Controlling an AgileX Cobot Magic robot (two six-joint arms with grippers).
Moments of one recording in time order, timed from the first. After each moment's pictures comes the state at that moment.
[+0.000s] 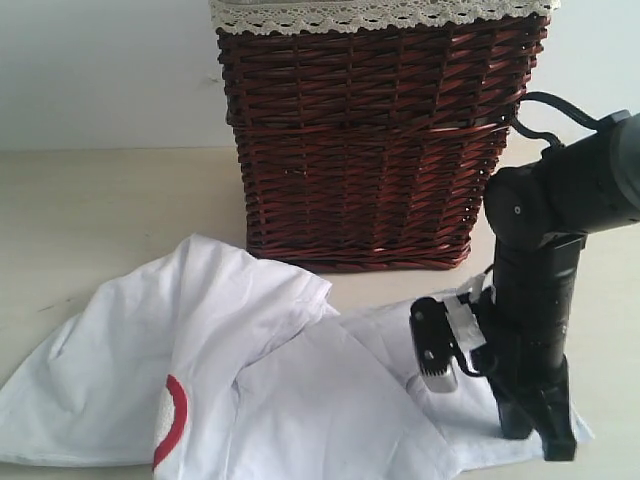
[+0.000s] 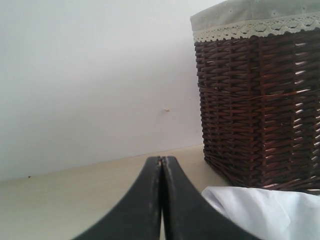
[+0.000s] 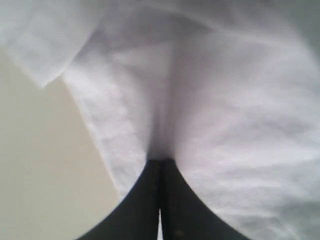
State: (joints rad) left arm -0.08 0.01 0.00 -1.68 0.15 1.75; right arm 0.43 1.91 -0.96 0.03 0.95 -1.09
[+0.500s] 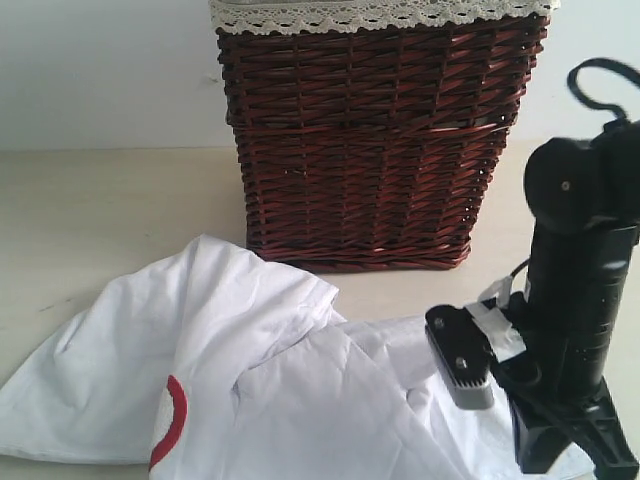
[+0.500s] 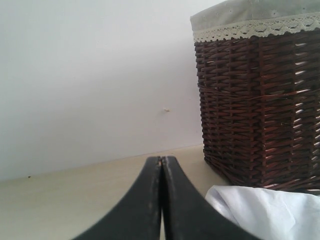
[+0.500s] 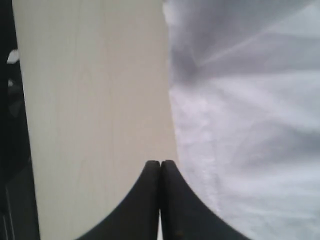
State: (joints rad) left arm -0.08 0.01 0.00 -1.68 0.15 1.75; right arm 0.43 1.74 -0.88 0.18 1.12 -1.28
